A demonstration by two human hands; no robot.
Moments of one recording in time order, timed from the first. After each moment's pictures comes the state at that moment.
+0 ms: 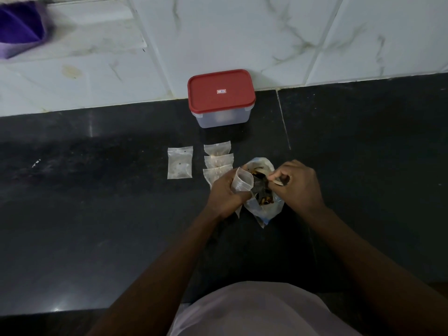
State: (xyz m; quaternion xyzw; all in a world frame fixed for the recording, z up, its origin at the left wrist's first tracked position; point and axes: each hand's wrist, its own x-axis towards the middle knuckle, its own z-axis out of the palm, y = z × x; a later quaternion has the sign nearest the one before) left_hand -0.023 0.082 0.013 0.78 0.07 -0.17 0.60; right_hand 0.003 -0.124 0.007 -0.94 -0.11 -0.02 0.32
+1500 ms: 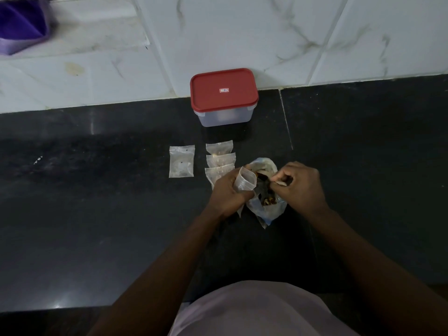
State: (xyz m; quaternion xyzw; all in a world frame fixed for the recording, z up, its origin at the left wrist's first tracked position) left_hand -0.023 0.082 0.017 0.78 0.06 -0.17 0.60; right_hand 0.000 -0.124 0.013 -0.93 -0.10 -0.02 0.36
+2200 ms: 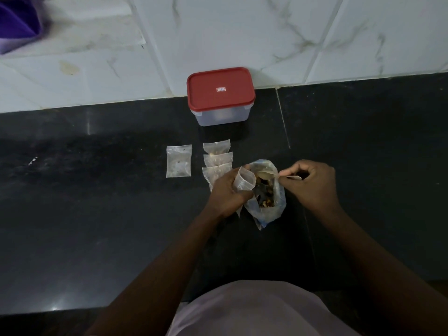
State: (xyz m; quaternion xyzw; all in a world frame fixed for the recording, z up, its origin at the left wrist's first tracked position) left_hand -0.024 0.078 0.019 0.77 0.05 -0.17 0.61; right_hand -0.007 -0.138 0.036 -0.90 -0.02 -0.02 0.44
